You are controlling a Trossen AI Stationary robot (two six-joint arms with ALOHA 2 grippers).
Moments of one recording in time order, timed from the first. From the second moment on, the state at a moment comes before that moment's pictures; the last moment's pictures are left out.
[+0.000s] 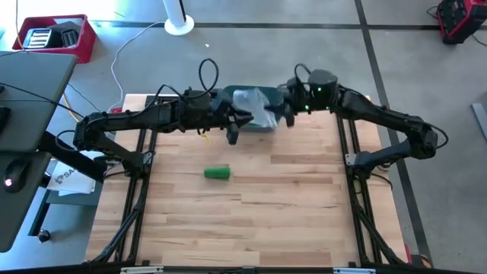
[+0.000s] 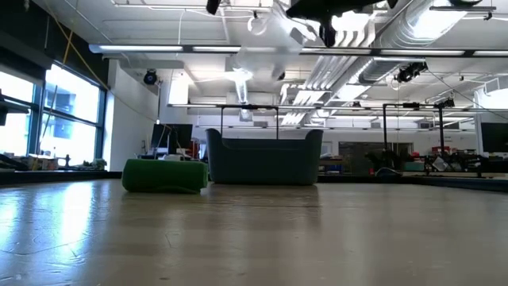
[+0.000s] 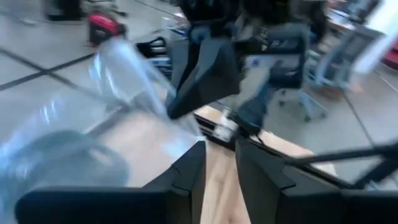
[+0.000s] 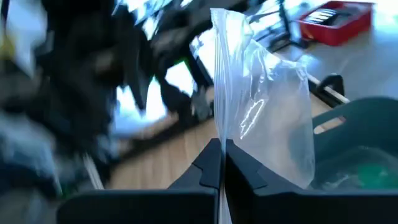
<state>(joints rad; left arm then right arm) 0.11 1.42 1.41 -0.23 -0.14 -0.31 -0.42 1.28 1.21 -0.24 -0.40 0.30</state>
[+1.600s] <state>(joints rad) 0.12 1.41 1.44 -0.47 -0.58 -0.57 -0.35 1.36 1.21 -0.17 0.00 0.73</state>
